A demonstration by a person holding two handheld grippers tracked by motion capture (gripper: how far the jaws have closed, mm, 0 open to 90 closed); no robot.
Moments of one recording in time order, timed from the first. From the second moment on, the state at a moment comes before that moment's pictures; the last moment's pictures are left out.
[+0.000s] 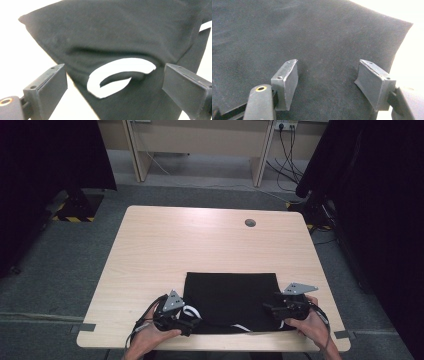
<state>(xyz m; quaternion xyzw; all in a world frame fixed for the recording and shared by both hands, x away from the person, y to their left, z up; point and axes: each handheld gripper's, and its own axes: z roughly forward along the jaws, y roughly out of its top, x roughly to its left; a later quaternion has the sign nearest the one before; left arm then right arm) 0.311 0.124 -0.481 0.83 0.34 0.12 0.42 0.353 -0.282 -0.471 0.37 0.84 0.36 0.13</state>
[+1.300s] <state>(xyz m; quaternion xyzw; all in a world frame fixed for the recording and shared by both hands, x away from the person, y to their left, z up) 0.306 0.124 -0.485 0.86 0.32 0.12 0.38 0.355 -0.328 -0.471 0.39 0.84 0.36 0.14</state>
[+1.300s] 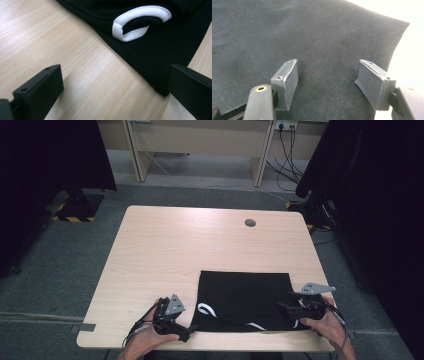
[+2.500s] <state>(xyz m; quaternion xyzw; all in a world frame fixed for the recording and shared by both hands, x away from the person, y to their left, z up) 0.311 0.083 -0.484 0.87 0.29 0.16 0.38 0.356 -0.329 -0.471 0.39 0.84 0.36 0.14</state>
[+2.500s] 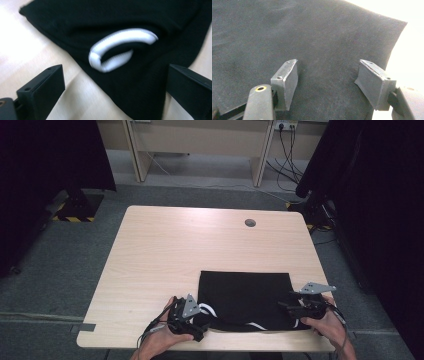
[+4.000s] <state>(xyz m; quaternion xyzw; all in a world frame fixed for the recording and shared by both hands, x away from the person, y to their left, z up) 0.305 0.055 -0.481 0.87 0.25 0.11 0.42 0.334 -0.354 -0.468 0.42 0.83 0.34 0.15</state>
